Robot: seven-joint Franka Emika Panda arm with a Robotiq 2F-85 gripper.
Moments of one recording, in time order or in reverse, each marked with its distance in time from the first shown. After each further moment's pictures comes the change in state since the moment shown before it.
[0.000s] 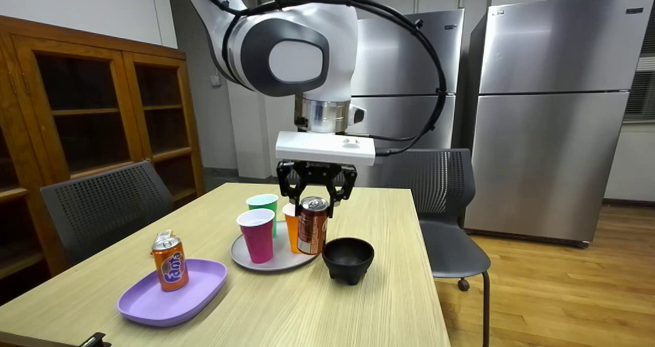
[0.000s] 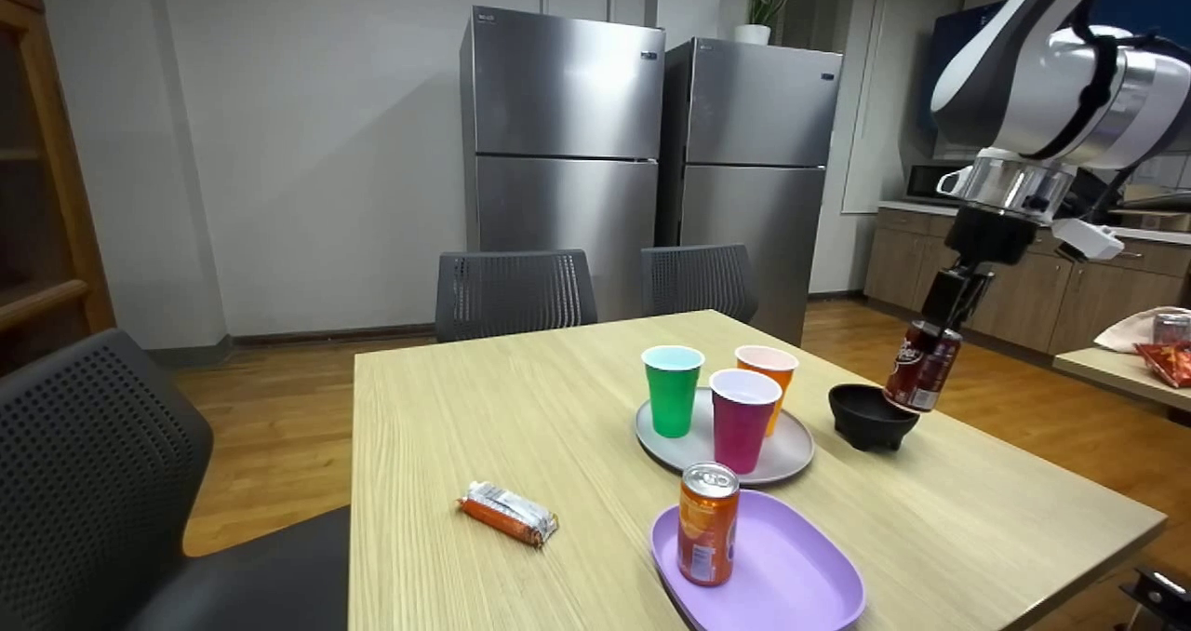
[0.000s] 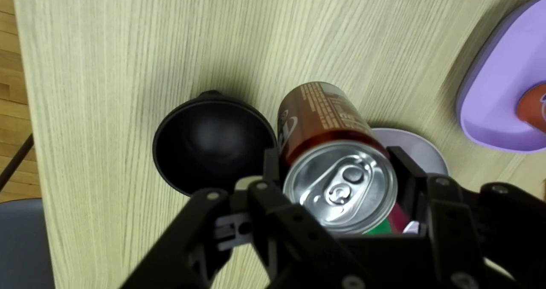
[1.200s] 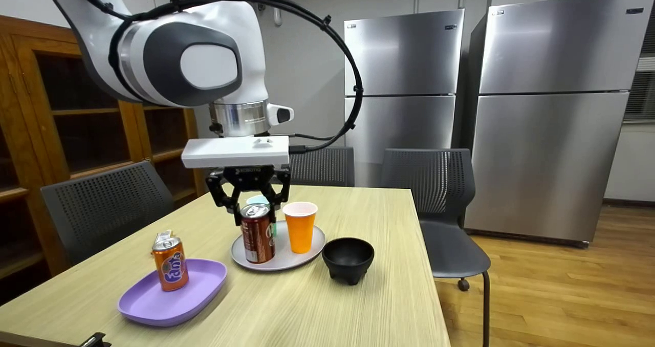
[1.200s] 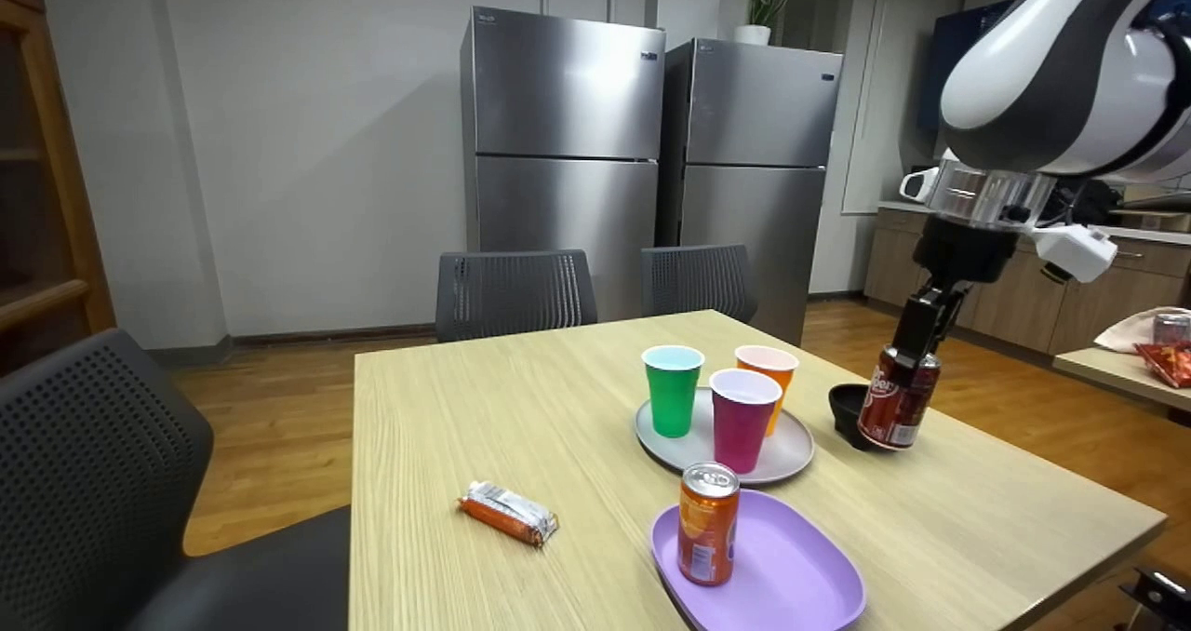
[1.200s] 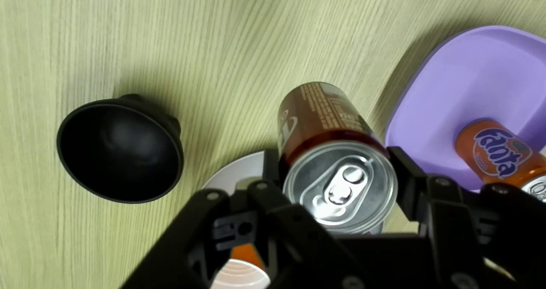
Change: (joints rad) arm 0.205 -0.186 0.016 -0.274 -0.242 0.181 0.346
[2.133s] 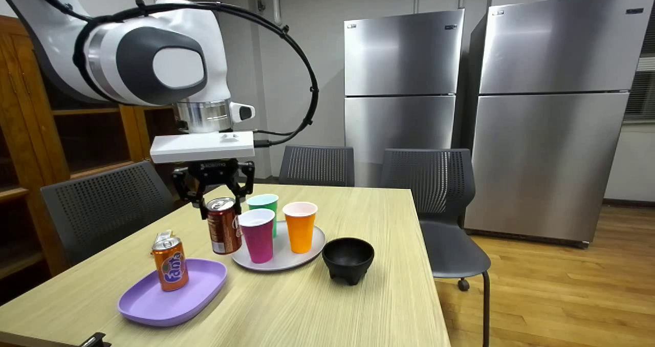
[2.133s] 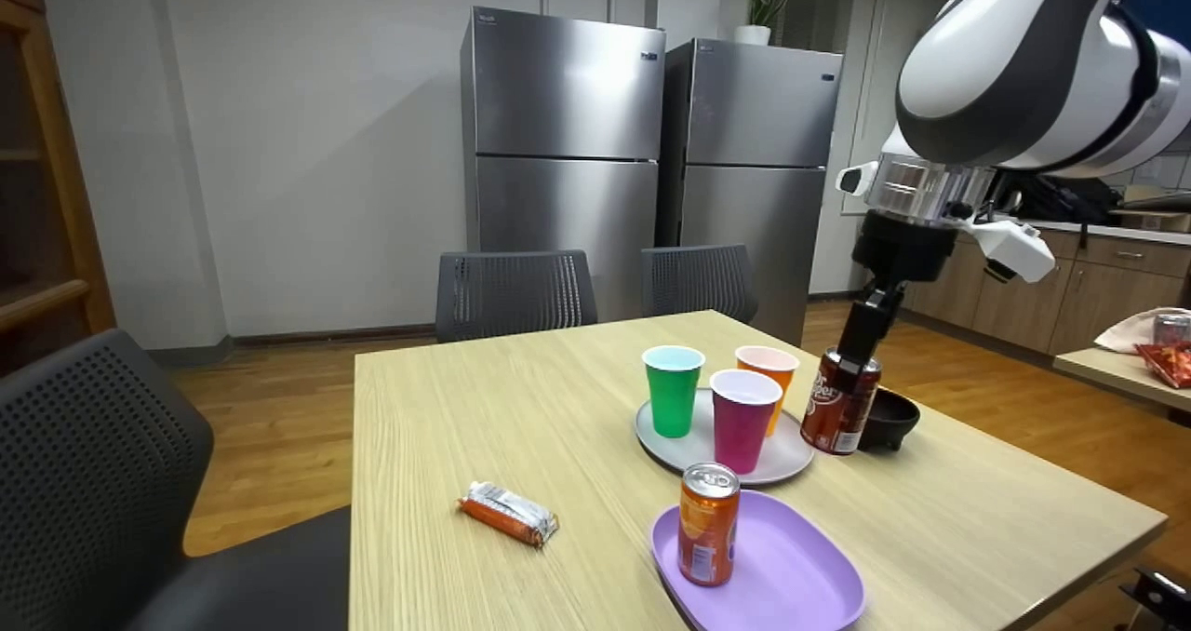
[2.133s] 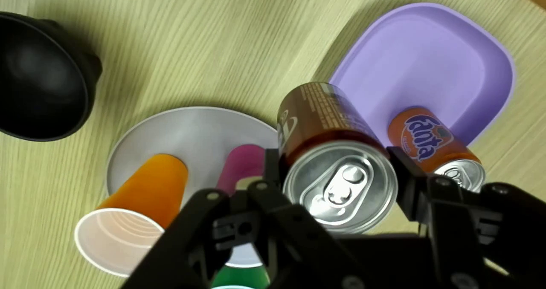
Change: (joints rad) arm 0.163 -0.003 0.027 0.005 0.011 0.000 0.019
